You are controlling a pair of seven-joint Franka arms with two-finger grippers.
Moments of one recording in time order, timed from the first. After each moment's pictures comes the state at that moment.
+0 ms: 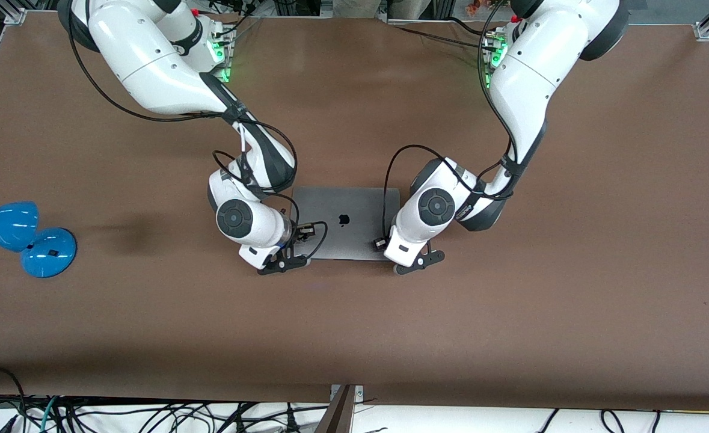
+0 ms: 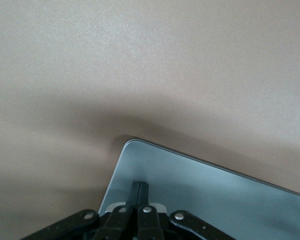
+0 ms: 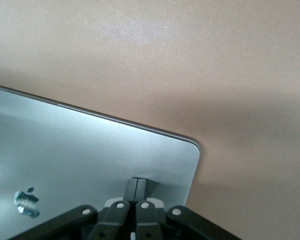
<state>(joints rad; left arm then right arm) -0.33 0.90 -0.30 -1.40 0.06 2.32 -0.93 0.25 0.88 0.32 -1.42 -0.02 2.23 0.27</state>
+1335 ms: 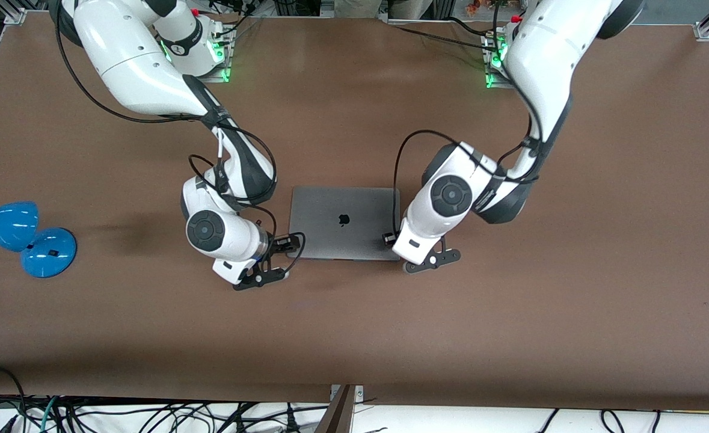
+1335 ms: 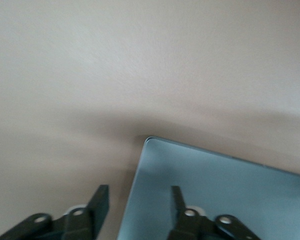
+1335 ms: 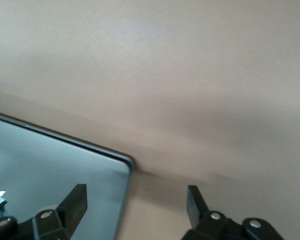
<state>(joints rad) -0.31 0.69 -0.27 -1.43 0.06 2.14 -0.81 0.23 0.85 0.25 -1.33 -0.02 2.13 0.17</state>
